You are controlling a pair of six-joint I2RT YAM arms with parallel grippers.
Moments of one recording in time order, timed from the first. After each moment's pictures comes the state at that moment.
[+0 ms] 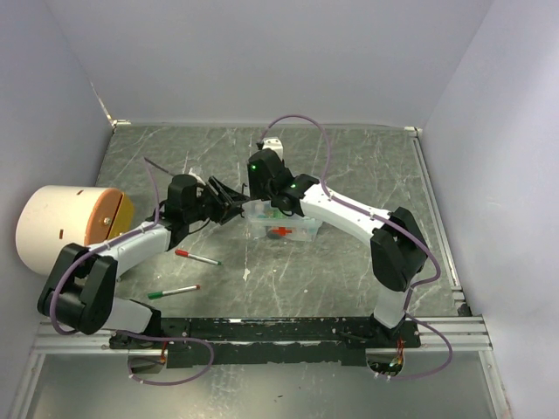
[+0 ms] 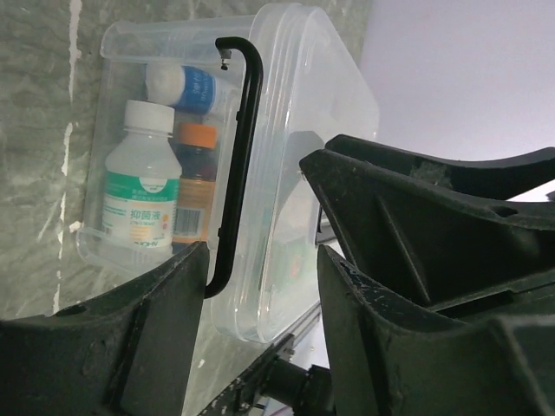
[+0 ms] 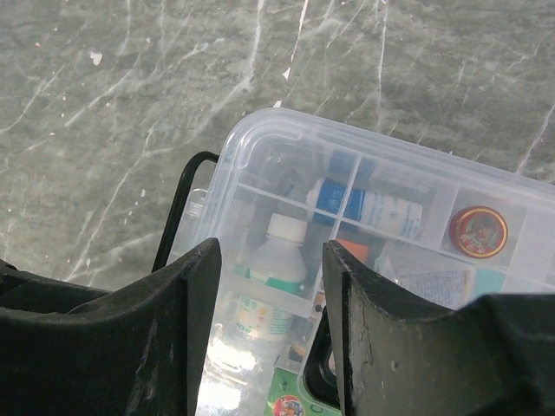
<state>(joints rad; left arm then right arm) -0.39 1.39 0.64 0.32 0.37 -1.23 0.81 1.81 1.44 -0.34 0.34 0.43</state>
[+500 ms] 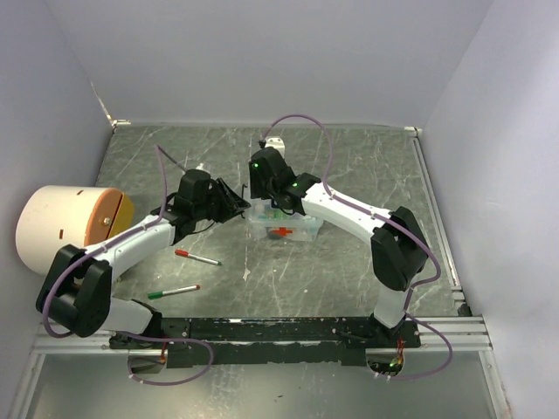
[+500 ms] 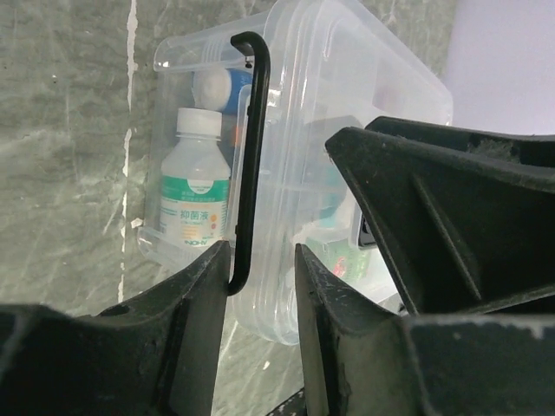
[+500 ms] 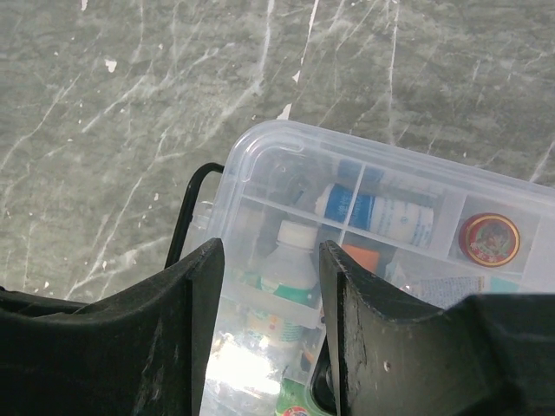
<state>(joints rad) -0.48 1.37 0.77 0.04 0.18 -1.03 0.80 1.81 1.44 -0.32 0.31 0.46</state>
